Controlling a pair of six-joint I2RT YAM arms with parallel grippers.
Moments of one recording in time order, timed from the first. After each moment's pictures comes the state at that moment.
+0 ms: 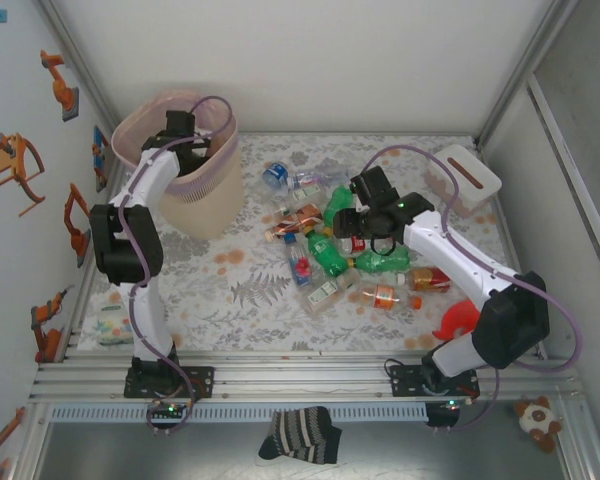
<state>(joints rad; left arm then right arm) -0.16 2.05 1.80 -0.77 0.02 0.11 0.56 1.47 1.24 -0.78 -0.01 0.43</state>
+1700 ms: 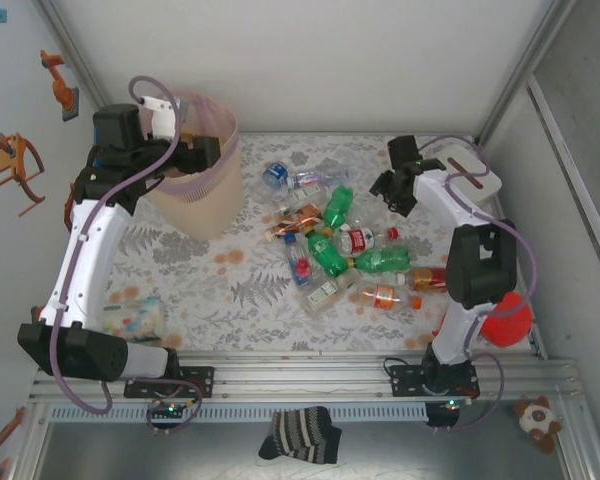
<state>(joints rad) -0.18 1.36 1.55 -0.64 0.45 -0.06 0.22 1.87 1.50 -0.76 0.03 0.83</state>
